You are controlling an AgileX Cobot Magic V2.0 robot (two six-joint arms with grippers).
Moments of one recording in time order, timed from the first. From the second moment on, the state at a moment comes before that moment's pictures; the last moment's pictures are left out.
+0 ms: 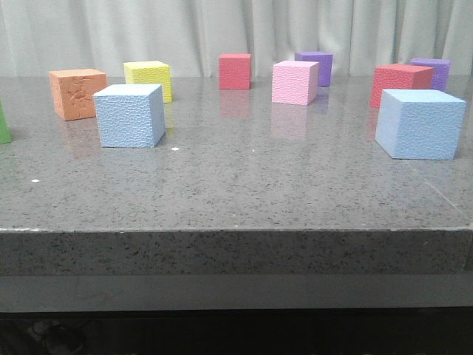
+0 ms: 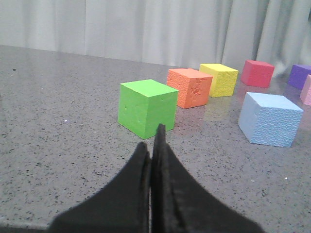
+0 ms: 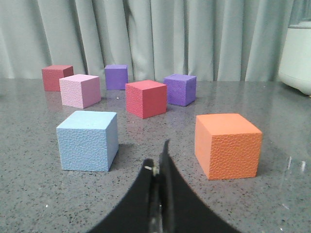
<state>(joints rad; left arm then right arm) -0.03 0.00 0.01 -0.05 0.08 -0.05 0.00 -0.01 0.03 0.04 -0.01 0.02</state>
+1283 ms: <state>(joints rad) -0.03 0.18 -0.58 -0.05 0.45 -0.05 0.00 0.19 -0.55 0.04 0.45 0.02</state>
